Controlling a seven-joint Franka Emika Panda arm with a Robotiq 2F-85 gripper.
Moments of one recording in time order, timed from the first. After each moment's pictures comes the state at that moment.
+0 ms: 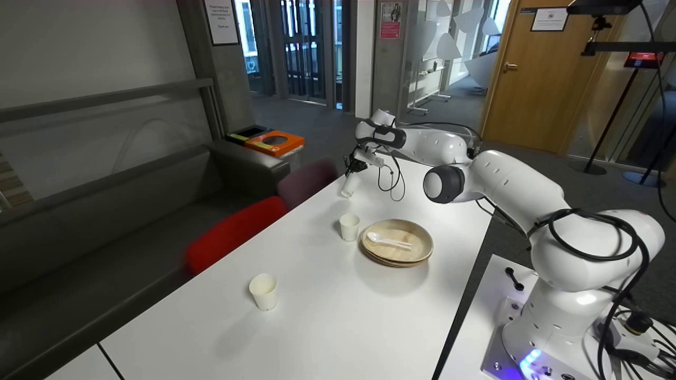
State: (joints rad) arm -0.51 1.41 0.17 -0.37 0.25 2.08 0.19
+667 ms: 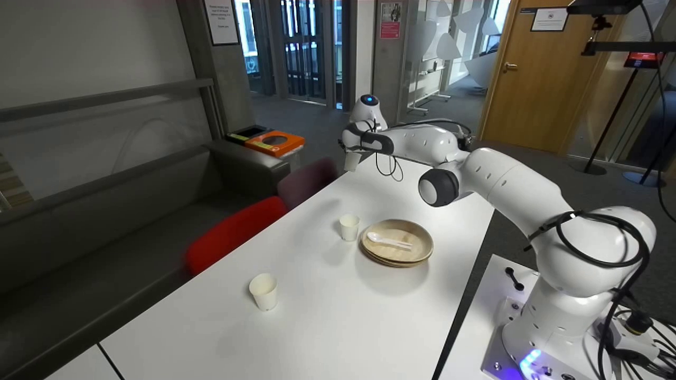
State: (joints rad) arm -0.37 1.37 -0.11 -0.37 0.02 2.36 0.31
